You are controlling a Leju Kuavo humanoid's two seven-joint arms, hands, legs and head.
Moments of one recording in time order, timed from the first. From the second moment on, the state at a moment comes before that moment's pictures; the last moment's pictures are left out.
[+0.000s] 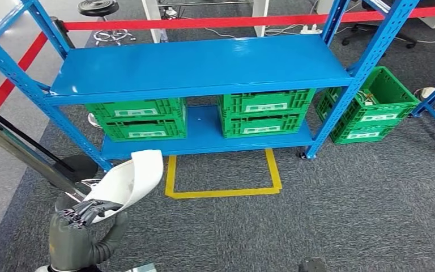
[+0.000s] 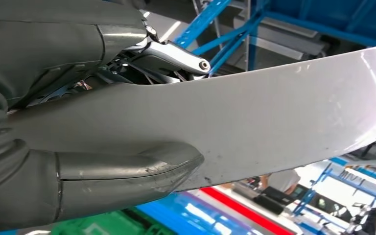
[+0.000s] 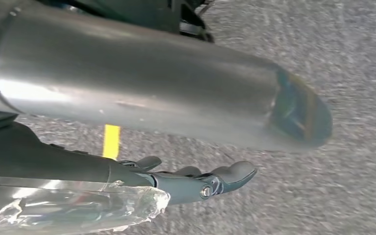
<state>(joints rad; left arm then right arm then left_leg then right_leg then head) 0.31 0.00 -0.36 -1.86 -0.83 0.69 -0.33 -0.08 0.13 -1.07 -0.22 0.94 -0.02 -0.50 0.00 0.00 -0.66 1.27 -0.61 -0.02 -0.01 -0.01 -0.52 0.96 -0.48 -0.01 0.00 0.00</state>
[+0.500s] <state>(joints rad) 0.31 0.01 -0.33 -1.87 -0.81 0.67 -0.34 -0.08 0.14 -1.07 -0.22 0.94 -0.01 -0.50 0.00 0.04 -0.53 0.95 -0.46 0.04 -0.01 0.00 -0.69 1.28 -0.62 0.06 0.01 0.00</state>
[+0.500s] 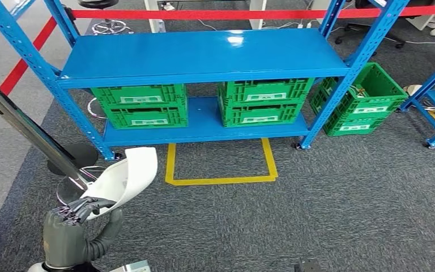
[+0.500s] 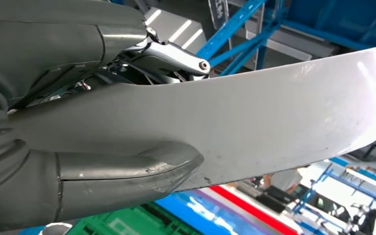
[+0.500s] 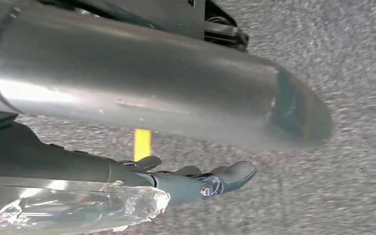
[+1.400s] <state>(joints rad) 0.25 0.00 -0.32 -1.85 -0.71 0.54 -0.38 -0.07 0.14 -1.07 -0.23 0.93 0.00 -0.50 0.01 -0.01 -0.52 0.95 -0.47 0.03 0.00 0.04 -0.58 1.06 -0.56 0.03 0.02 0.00</state>
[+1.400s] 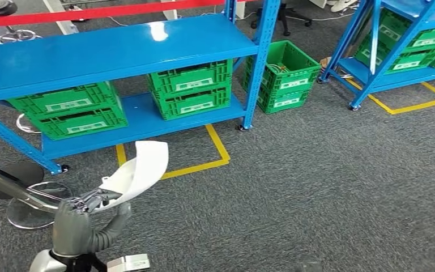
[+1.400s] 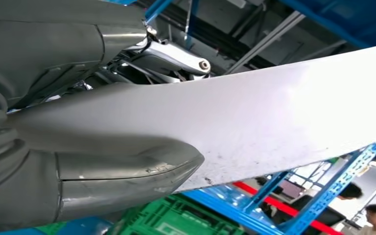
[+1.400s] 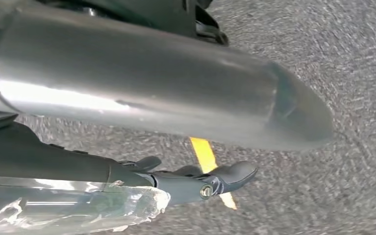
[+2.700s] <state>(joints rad) 0.15 -0.08 -0.32 -1.75 -0.72 0.46 -0.39 -0.06 0.13 -1.14 -0.23 0.89 -0.02 -0.50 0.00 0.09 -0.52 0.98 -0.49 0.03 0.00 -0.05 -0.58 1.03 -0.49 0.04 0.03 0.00</state>
